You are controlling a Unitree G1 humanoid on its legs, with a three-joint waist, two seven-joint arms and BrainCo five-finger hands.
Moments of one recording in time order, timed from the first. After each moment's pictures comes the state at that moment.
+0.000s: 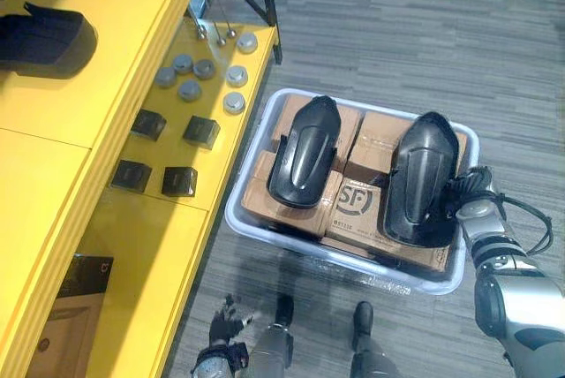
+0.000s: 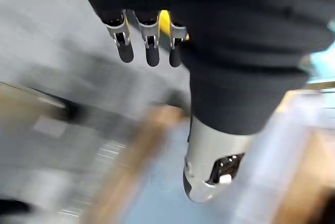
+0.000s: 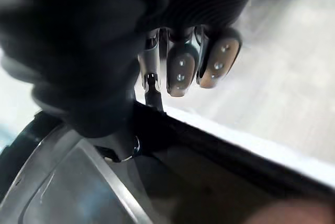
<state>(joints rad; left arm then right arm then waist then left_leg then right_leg) 0.02 0.08 -0.10 0.42 -0.39 -0.18 0.19 -0.93 -0.57 -0.10 1.01 -0.44 0.14 -0.32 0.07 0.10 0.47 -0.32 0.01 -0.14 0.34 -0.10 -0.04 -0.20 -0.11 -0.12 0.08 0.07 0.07</state>
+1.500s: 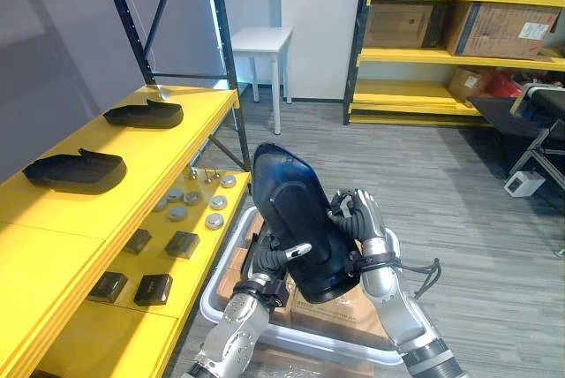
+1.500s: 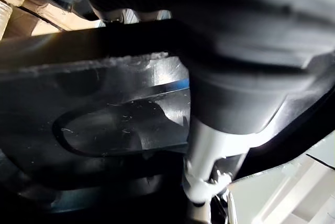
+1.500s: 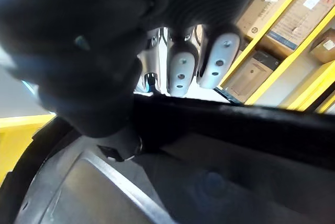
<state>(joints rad) -0.23 0.18 -0.46 0.15 -0.70 -0.11 0.22 -0.33 -0.17 0.29 0.04 -0.51 0.04 -0.34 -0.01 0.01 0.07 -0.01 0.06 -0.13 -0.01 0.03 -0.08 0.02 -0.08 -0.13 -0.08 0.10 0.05</state>
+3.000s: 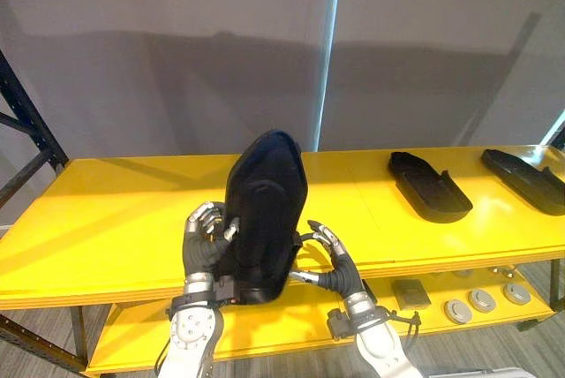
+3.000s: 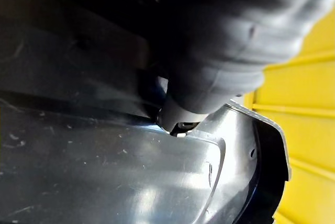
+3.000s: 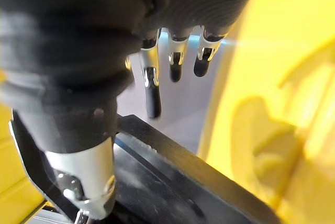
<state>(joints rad) -0.05 0.13 -0.03 -0.21 -0.02 -0.16 0.33 0.01 -0.11 0.38 -0.10 -0.04 -0.19 -0.12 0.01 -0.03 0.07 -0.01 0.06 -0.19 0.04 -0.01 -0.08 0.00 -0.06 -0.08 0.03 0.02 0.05</state>
